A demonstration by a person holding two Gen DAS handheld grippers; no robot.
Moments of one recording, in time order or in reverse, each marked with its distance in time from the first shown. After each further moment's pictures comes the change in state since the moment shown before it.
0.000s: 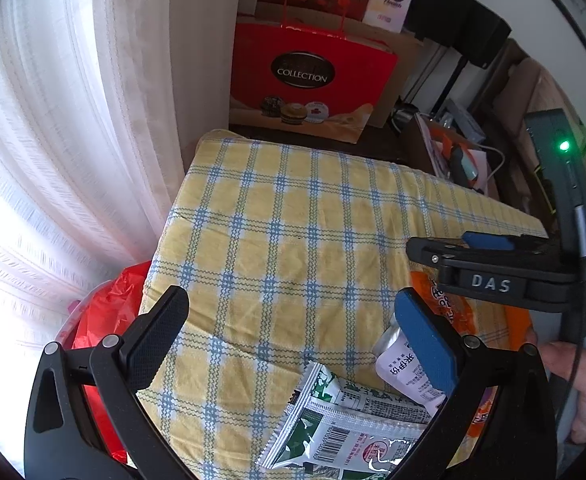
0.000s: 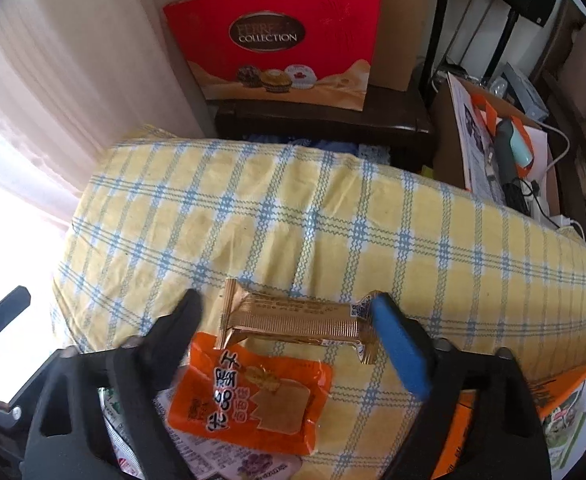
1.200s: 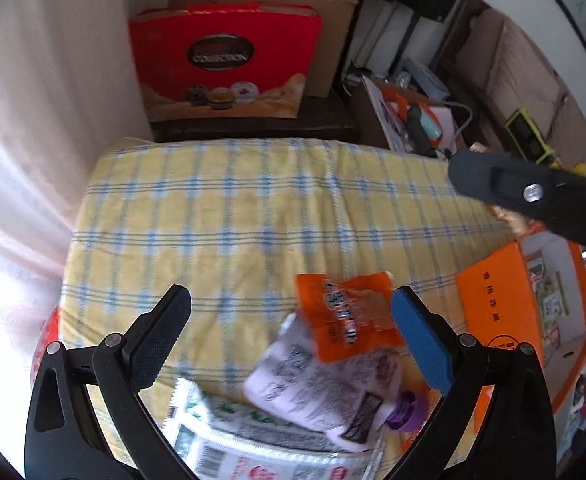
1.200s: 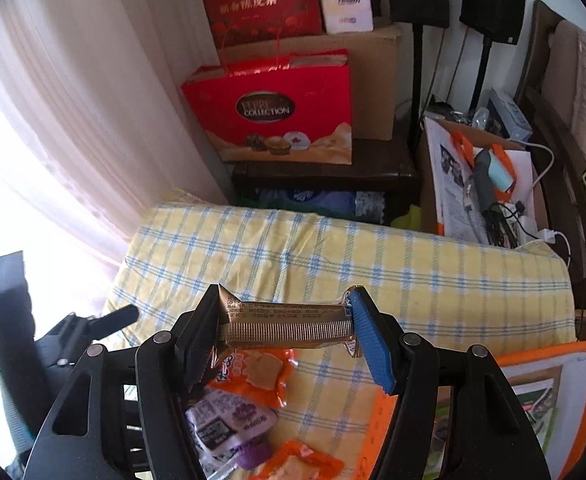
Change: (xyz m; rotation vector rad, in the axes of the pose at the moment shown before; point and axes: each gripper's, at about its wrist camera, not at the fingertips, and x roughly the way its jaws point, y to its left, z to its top) left arm 0.026 -0.095 0.016 0.143 0.108 -0.048; right arm -0.109 -0.040 -0.013 0.050 -0.191 0.100
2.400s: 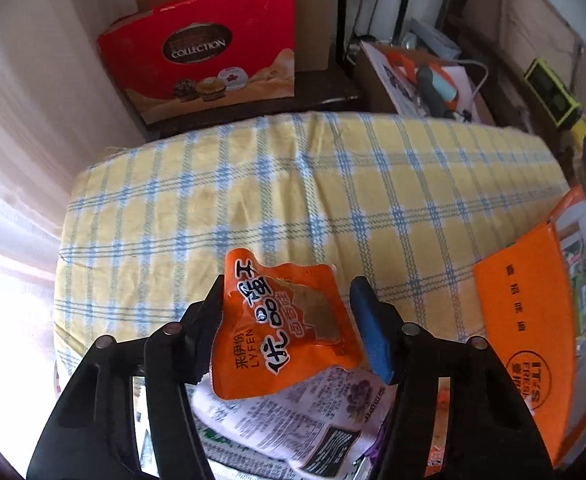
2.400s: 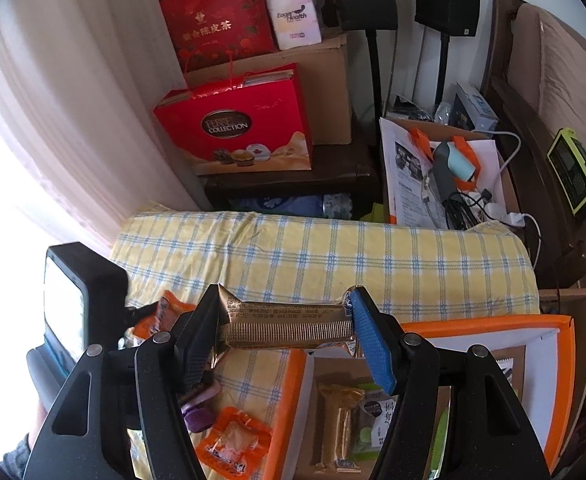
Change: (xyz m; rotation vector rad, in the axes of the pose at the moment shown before) left arm 0.025 -0.044 0.003 0.088 0.051 0.145; right arm -0.040 -0.057 -0.022 0.049 -0.038 -0.030
